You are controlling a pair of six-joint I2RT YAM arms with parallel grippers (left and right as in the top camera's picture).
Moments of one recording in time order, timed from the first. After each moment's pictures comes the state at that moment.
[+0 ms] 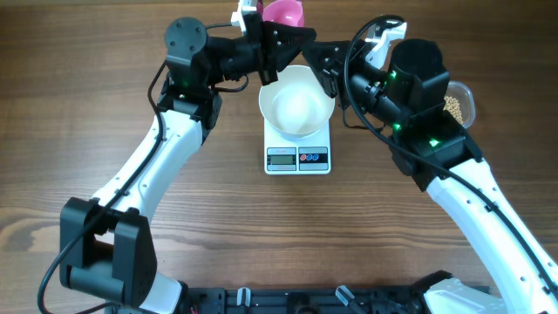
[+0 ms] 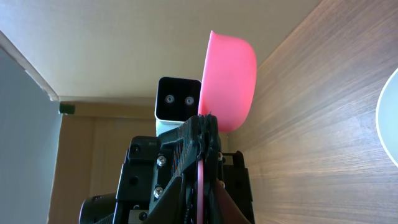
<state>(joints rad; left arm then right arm) -0.29 1.69 1.23 0.61 1.01 -1.78 0.43 1.34 1.21 -0.07 -0.36 1.36</state>
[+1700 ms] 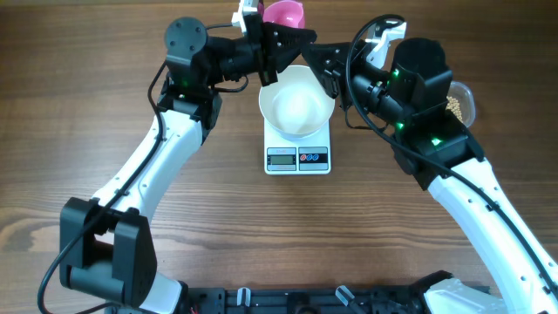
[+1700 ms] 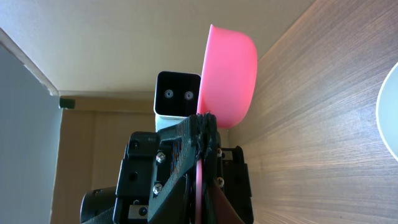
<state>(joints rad) -0.29 1.69 1.23 0.61 1.02 -1.78 0.42 1.34 1.21 -0.08 -0.40 1.36</state>
